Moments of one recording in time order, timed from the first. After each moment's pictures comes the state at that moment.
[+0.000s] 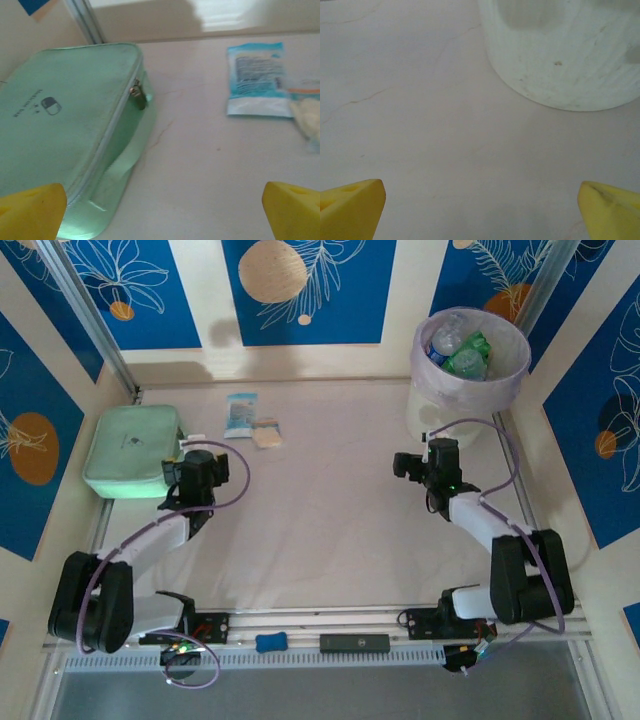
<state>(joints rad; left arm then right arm) -0.26 1.27 0.59 0.20 -0.58 -0.06 0.13 1.37 0.65 0.09 0.11 0.17</state>
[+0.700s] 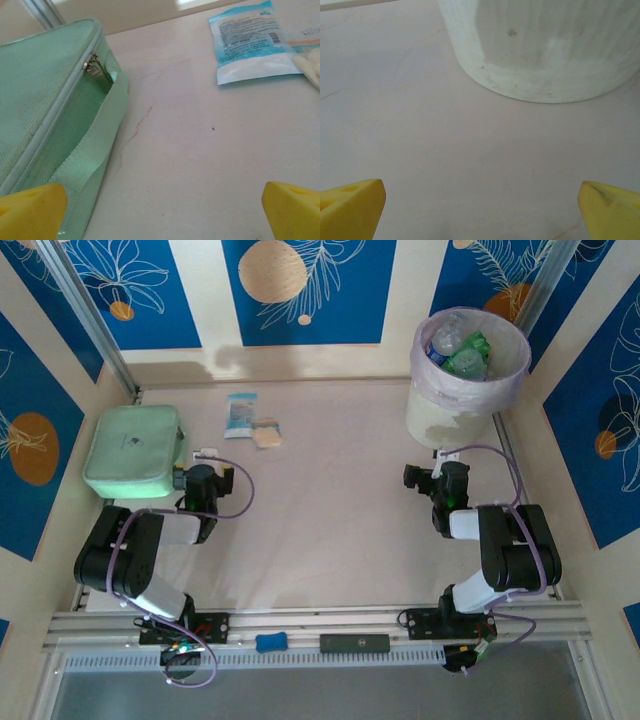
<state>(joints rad) -0.20 1.54 0.43 0.70 -0.42 0.10 0.02 1.52 0.40 0.65 0.02 0.12</state>
